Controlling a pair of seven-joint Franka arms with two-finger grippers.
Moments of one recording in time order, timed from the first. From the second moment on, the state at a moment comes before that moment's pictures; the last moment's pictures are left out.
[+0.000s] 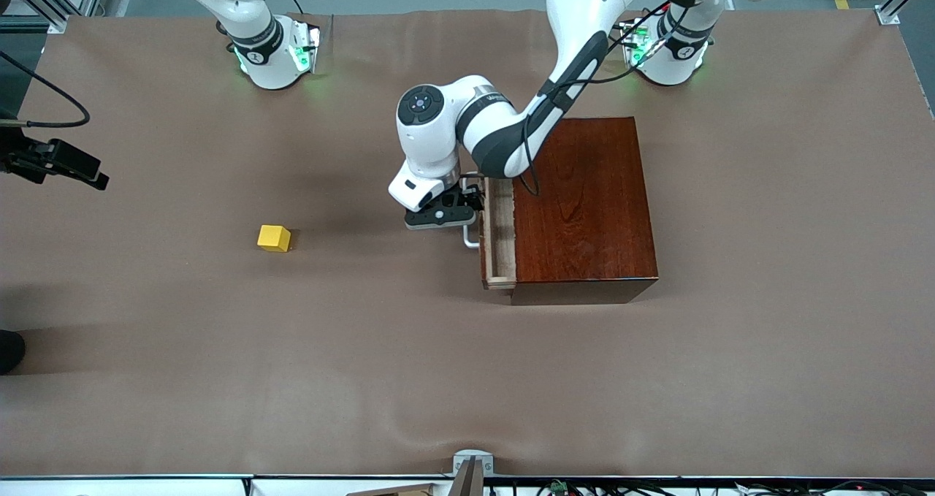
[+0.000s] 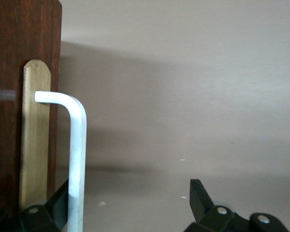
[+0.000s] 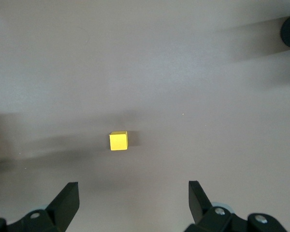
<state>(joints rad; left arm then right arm) -0.84 0.78 -0.11 -1.29 0.22 2.16 -1.09 -0.01 0.06 -0.04 -1.49 0.02 1.53 0.08</state>
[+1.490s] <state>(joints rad) -0.88 0.80 -0.11 -1.27 0.21 2.32 -1.13 -0.01 0.06 -0.04 -1.49 0.02 1.53 0.08</state>
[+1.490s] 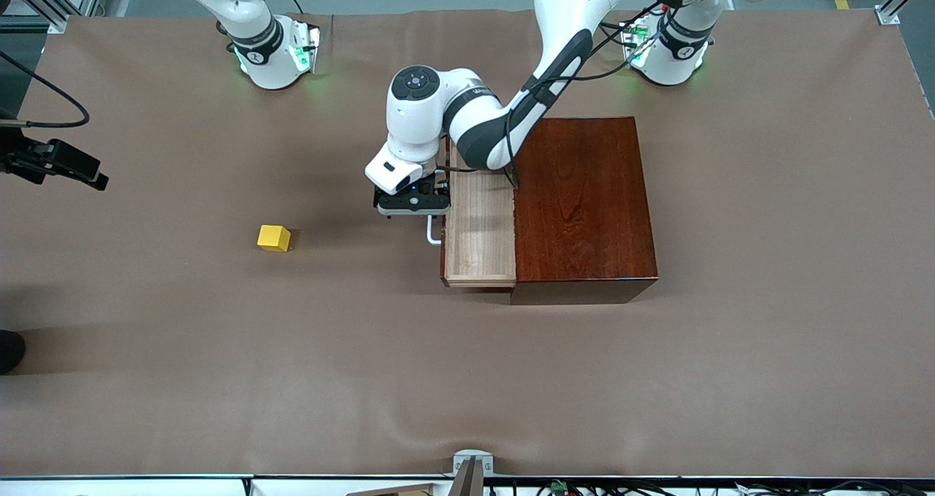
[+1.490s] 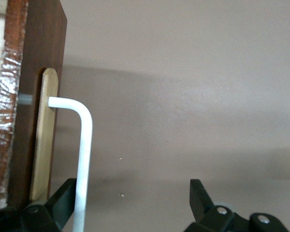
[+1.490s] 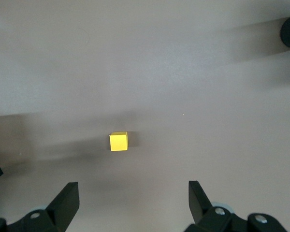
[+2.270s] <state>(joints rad) -0.86 0.70 -0.11 -1.21 0.19 2.20 -1.15 -0.01 0.06 -0.04 -1.49 0.02 1.53 0.08</state>
